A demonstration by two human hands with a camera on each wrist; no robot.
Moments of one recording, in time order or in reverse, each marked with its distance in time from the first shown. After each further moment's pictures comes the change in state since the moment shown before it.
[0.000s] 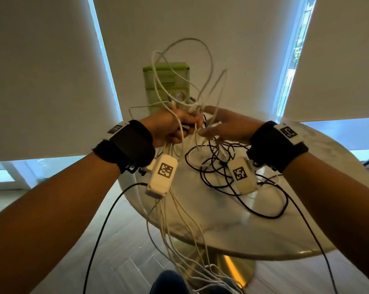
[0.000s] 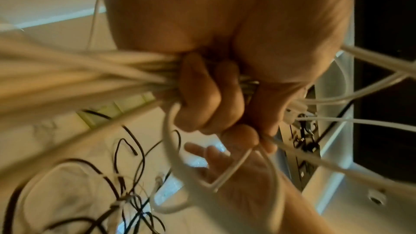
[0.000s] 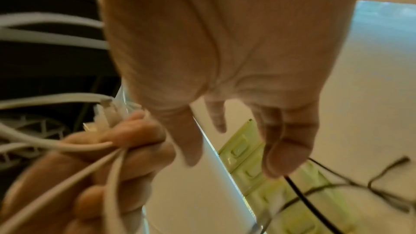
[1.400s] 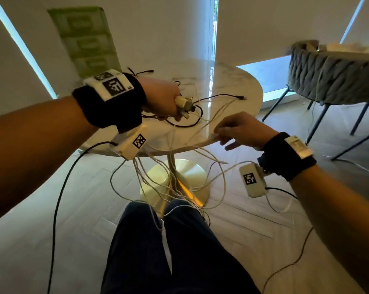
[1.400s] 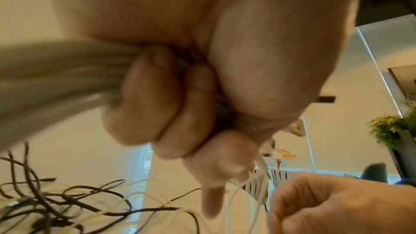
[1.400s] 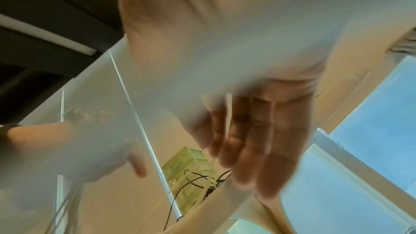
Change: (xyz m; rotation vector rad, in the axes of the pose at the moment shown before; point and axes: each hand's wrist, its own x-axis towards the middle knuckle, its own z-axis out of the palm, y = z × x) left_hand -0.063 0.014 0.175 1.314 -0.319 -0.028; right_hand -0.268 0.109 0.031 0.169 0.266 0.361
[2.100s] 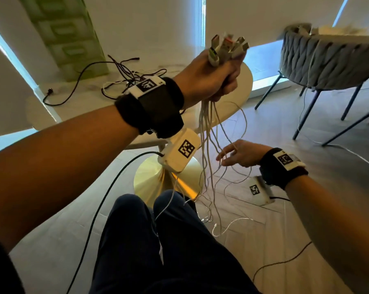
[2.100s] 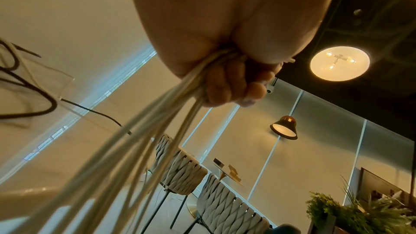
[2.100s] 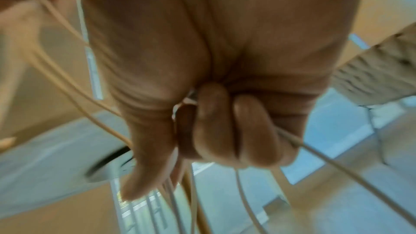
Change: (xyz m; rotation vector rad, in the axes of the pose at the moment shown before) left_hand 0.014 0.094 0.025 -1.112 0.195 0.567; right_hand -0.008 0.099 0.004 -0.226 -0.254 0.237
